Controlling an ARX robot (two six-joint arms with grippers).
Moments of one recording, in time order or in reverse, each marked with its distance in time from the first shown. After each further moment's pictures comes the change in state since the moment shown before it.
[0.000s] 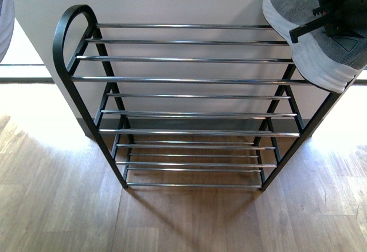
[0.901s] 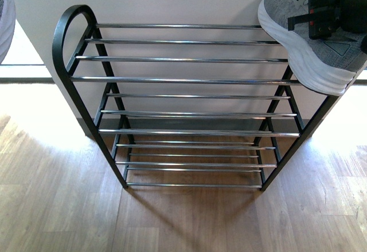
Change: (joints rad) left arm 0.000 0.000 0.000 0.000 0.000 0.000; right arm -0.002 -0.048 0.042 -0.212 -0.045 0.369
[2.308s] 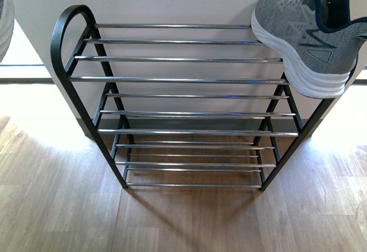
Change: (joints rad) left arm 0.000 0.000 0.000 0.000 0.003 0.000; right arm -0.169 -0.706 -0.661 0.434 -0.177 0.030
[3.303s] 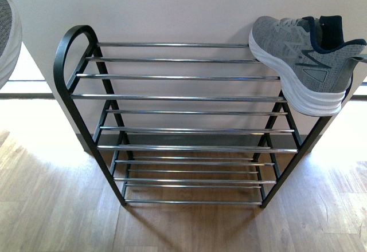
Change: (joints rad) left arm 0.000 0.000 0.000 0.000 0.000 0.000; right arm 0.000 -0.594 -0.356 -0.237 0.000 0.006
